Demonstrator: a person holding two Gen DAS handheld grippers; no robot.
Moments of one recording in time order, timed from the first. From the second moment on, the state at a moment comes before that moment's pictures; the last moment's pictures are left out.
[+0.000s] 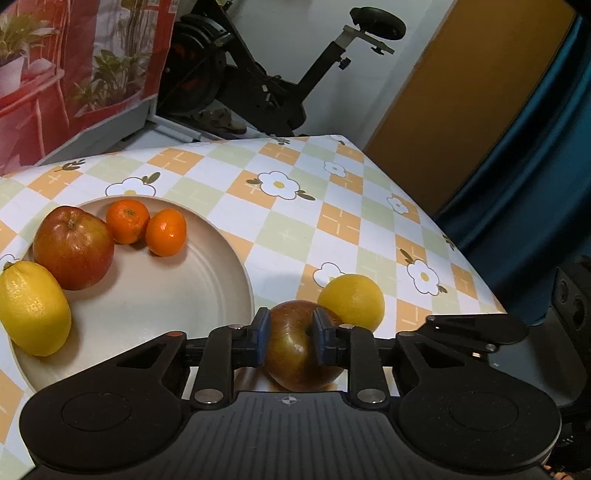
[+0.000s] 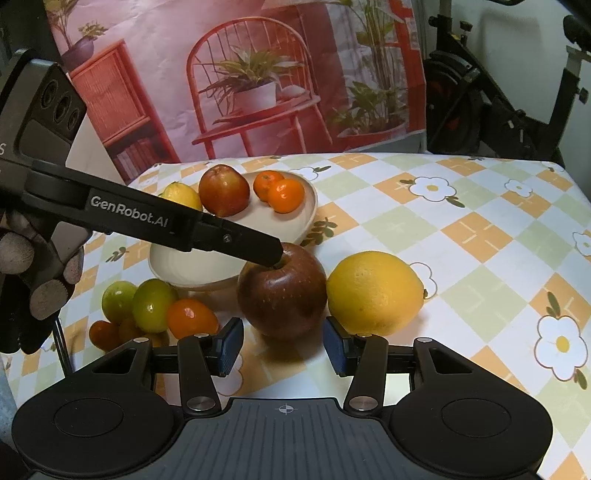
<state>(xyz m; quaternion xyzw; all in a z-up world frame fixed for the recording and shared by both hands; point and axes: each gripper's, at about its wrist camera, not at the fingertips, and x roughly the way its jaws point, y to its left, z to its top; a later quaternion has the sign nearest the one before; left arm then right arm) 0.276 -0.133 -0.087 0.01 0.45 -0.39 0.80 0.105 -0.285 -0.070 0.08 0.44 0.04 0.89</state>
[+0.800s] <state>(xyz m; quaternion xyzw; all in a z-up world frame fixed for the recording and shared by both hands) 0.283 -0.135 -0.091 0.01 0.46 -0.41 0.79 0.115 -0.286 -0.082 0.11 0.44 0.03 0.89</state>
